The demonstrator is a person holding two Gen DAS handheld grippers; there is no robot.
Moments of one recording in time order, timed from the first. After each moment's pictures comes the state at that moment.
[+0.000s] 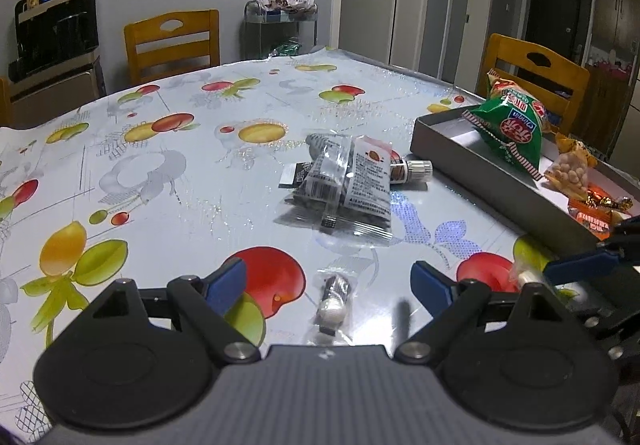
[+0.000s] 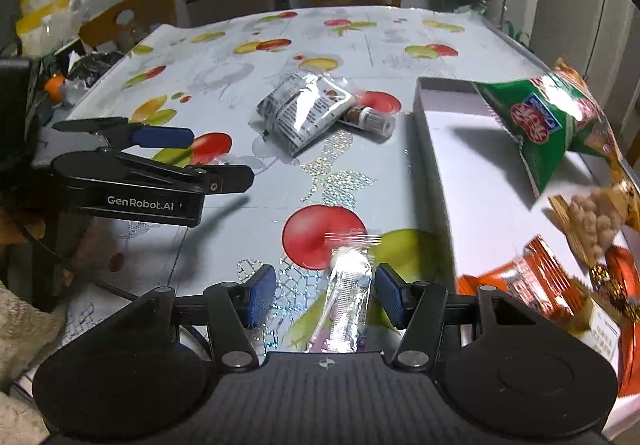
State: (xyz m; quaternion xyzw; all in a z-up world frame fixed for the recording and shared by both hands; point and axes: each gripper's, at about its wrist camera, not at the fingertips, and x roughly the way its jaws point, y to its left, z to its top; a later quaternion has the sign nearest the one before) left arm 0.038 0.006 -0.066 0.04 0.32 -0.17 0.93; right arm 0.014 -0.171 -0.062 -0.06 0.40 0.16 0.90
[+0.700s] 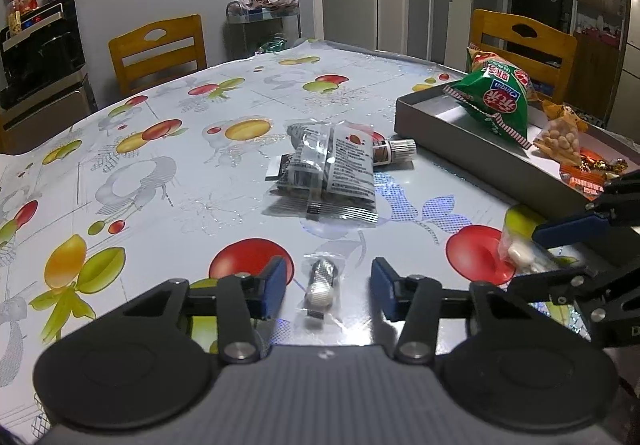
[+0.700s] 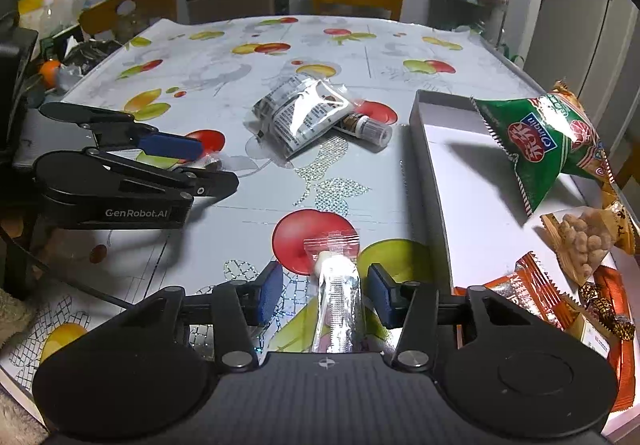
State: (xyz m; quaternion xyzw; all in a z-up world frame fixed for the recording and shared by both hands) left arm 0.029 -0.005 -0.068 0.08 0.33 -0.18 0.92; right arm 0.010 -0.170 -0.065 -0.09 0.38 0.14 0.91
